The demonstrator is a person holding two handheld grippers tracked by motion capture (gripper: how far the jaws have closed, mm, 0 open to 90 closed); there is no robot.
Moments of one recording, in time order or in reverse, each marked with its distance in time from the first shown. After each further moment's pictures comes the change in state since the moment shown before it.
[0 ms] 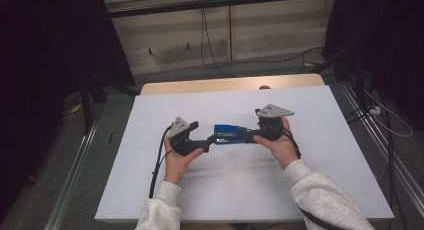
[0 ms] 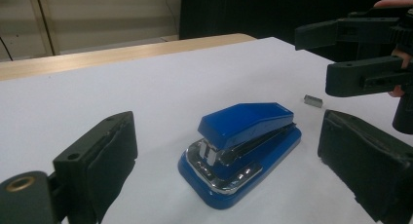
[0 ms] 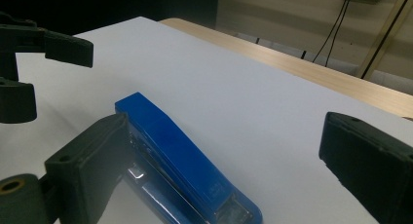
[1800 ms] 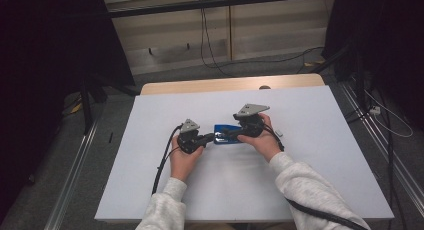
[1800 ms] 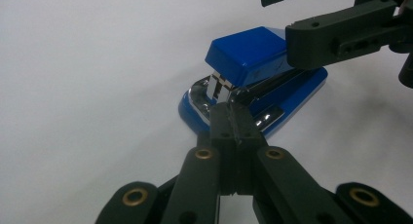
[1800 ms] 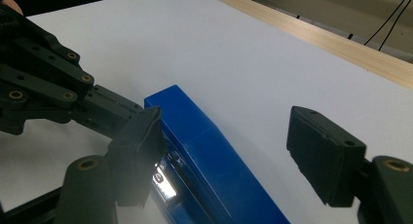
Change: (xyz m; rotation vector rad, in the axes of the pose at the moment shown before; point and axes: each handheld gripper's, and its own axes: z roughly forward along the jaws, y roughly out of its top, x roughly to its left) left arm 0.004 -0.011 0.025 0.247 0.000 0.013; right arm 0.016 0.005 0.047 0.114 0.132 -0.063
